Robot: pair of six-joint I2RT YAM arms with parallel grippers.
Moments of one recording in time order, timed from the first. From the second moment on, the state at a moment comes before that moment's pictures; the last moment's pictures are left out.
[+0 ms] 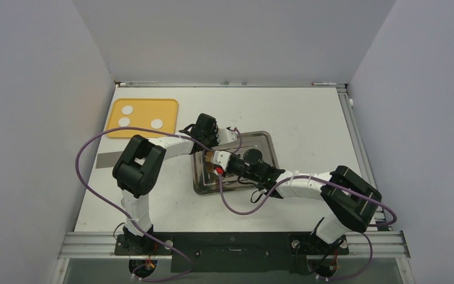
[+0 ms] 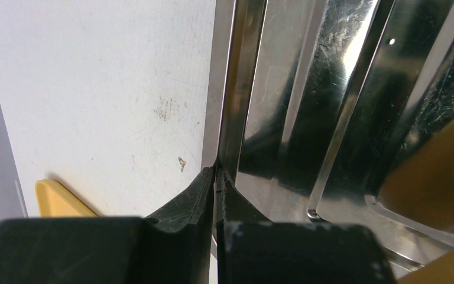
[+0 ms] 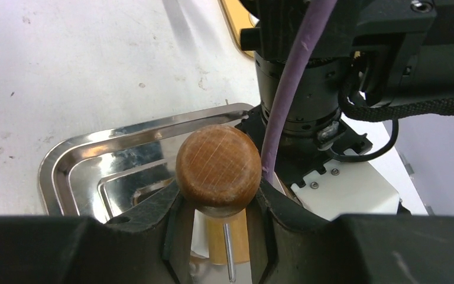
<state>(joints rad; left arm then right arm) -0.55 1.94 1.16 -0.09 -0.04 0.88 0.90 1.55 0.67 0.65 -0.21 -0.54</state>
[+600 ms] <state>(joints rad) -0.55 1.94 1.16 -0.09 -0.04 0.87 0.93 1.56 0.65 0.66 -0.11 -0.56</state>
